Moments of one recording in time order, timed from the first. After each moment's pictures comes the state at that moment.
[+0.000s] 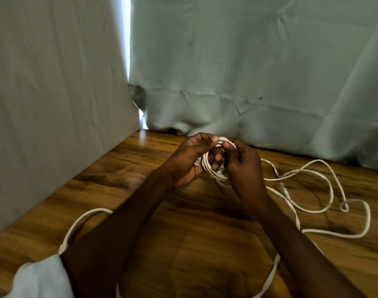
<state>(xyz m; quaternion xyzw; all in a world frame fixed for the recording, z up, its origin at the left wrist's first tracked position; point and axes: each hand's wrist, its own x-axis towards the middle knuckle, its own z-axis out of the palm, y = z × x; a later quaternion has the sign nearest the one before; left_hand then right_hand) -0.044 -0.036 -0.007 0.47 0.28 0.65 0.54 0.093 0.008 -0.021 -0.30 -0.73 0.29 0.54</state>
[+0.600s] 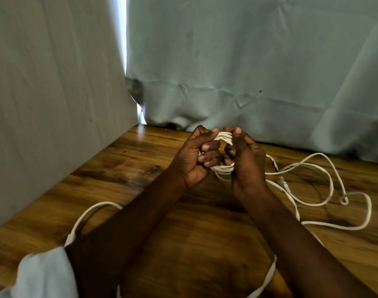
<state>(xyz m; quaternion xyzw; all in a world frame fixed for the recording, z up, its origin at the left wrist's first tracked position) -0.031 -0.029 -0.014 0.36 0.15 0.67 0.62 0.084 -0.006 -0.012 -0.23 -0.48 0.59 0.61</state>
